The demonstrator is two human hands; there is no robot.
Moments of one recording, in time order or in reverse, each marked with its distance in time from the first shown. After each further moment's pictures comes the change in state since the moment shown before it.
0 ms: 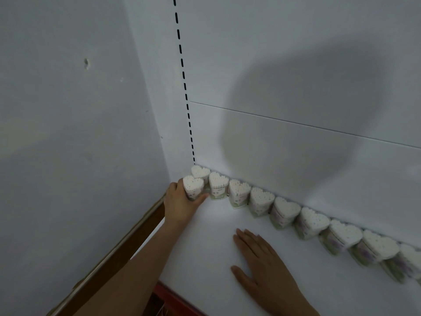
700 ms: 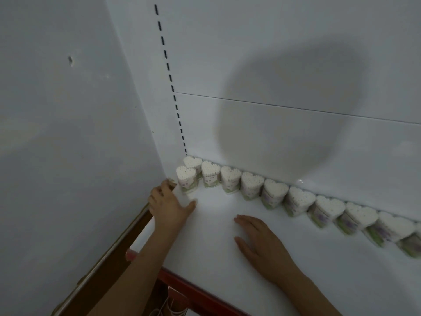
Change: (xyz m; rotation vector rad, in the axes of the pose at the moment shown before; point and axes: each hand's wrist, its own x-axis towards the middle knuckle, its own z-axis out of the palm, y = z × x) left_hand -0.052 0.012 -0.032 0.144 -0.050 -0.152; right_hand -0.003 -0.008 -0.025 0.292 0.044 0.198
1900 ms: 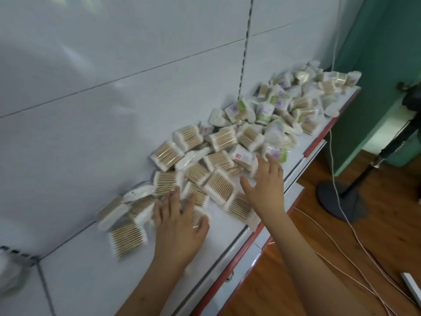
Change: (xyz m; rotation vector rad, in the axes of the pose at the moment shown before) left_hand -0.589 0.464 0.281 0.080 -0.642 1.460; right_hand -0.558 0.278 -0.441 -0.550 0.958 1.332
